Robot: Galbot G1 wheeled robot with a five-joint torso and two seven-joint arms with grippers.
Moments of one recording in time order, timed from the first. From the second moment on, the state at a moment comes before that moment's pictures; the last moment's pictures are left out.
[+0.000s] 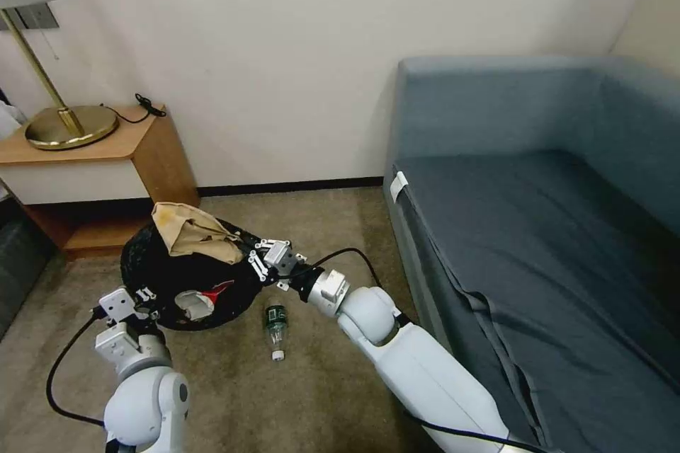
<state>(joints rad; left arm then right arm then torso) 1.39 -1.61 -0.80 -1.99 -0.21 0.21 -0.33 -0.79 1.42 -0.22 1.53 0.11 0.21 -0.35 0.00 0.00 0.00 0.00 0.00</state>
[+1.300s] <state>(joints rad) 1.39 -1.61 -0.80 -1.99 -0.21 0.21 -0.33 -0.77 1.46 -0.26 1.42 0.08 0.23 -0.36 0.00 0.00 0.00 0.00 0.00</state>
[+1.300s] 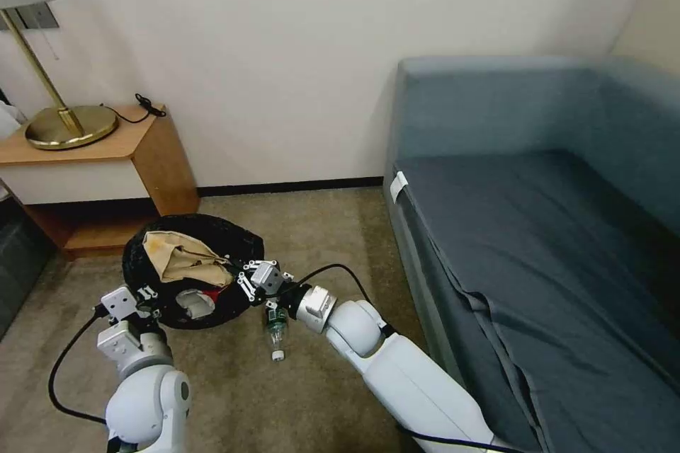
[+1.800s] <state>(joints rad) 1.39 -1.61 -0.79 -1.99 -0.20 0.21 -0.33 -0.71 1.50 -0.30 1.30 0.08 0.25 -0.35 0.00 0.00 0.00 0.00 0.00</state>
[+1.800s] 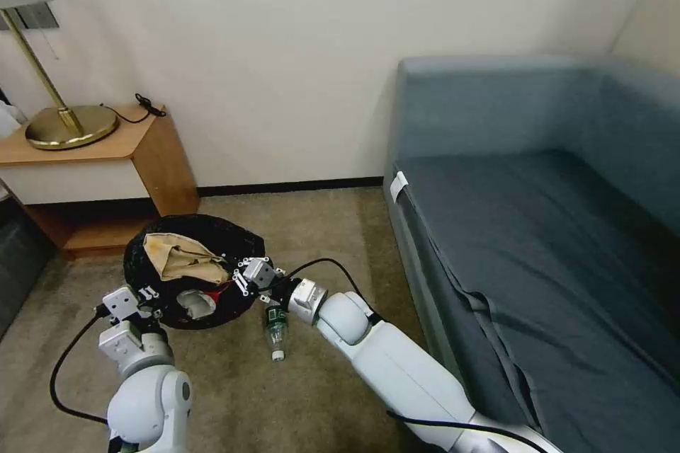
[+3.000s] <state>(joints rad) 1.39 -1.61 -0.79 -1.99 -0.20 0.20 -0.33 -0.70 1.53 -0.30 1.24 0.05 0.26 -0.31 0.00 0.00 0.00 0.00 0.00</state>
